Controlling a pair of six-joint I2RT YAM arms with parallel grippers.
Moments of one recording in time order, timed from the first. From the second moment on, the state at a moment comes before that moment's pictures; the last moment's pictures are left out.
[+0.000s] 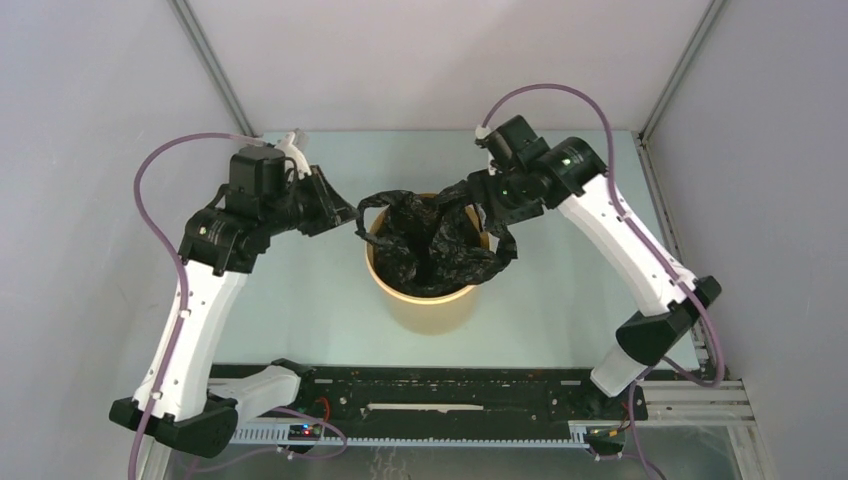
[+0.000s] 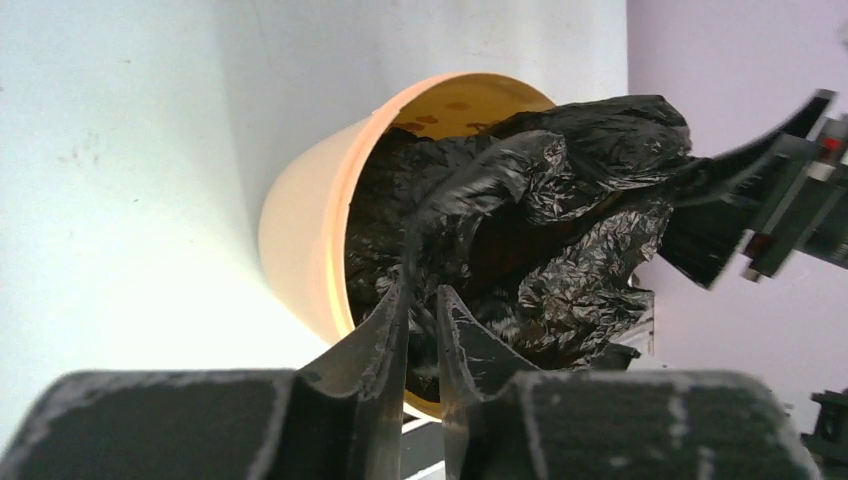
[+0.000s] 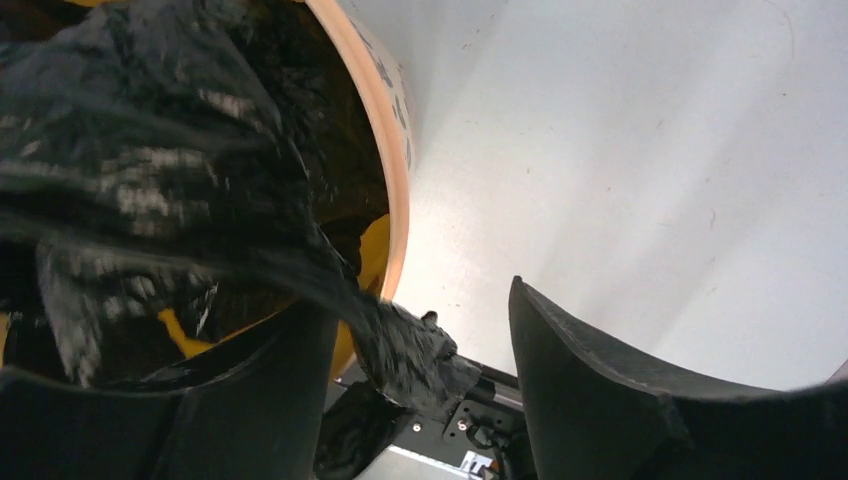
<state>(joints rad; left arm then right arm) -0.32 1.10 1.52 -1.02 0.22 -0.62 0.68 1.66 1.96 -1.35 0.10 0.29</state>
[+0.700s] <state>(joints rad) -0.38 0.95 1.27 -0.90 0.21 -0.93 0.54 1.12 1.43 -1.11 -0.20 0.73</state>
